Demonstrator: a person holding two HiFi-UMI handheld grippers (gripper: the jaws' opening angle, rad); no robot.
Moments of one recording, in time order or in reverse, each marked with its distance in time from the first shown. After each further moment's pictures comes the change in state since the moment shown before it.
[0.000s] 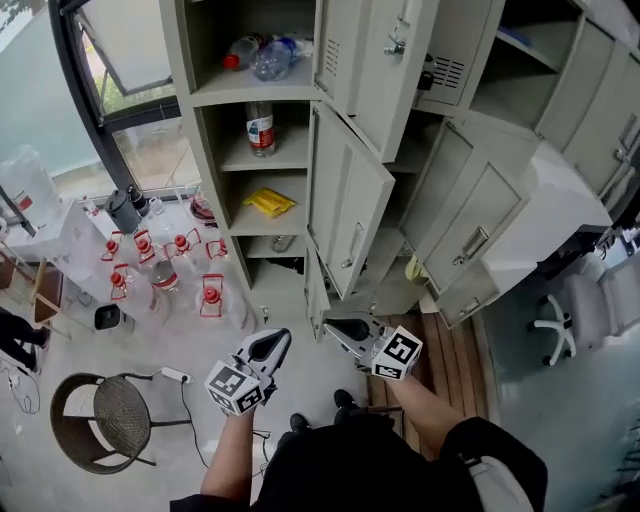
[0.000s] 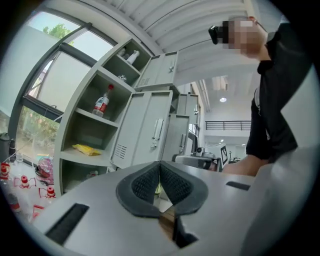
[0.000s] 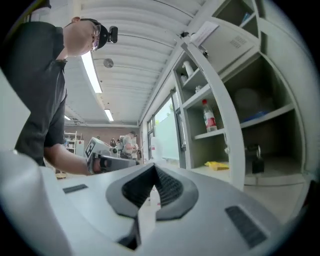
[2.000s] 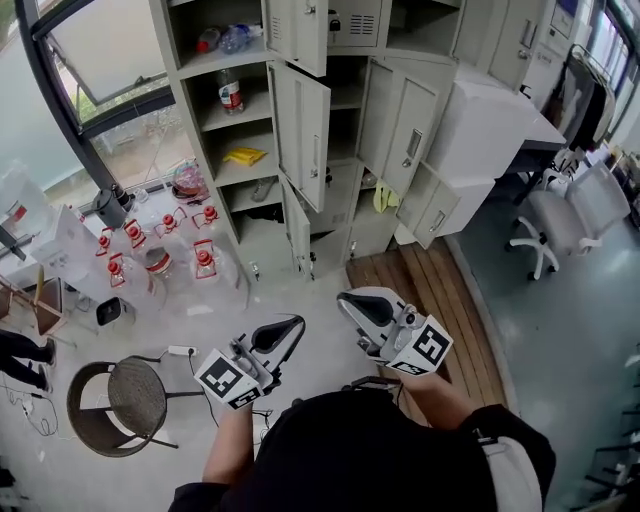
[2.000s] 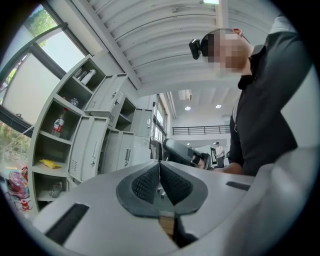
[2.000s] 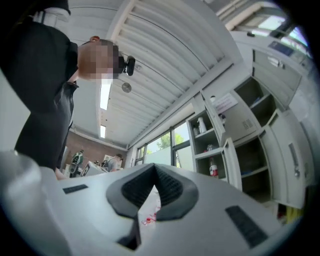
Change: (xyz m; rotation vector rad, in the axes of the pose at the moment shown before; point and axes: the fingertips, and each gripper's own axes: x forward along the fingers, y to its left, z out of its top) left arm -0.173 -0.236 0.061 0.106 -0.075 -0.369; right arm -0.105 0.272 0.142 -0.159 -0.338 -0.217
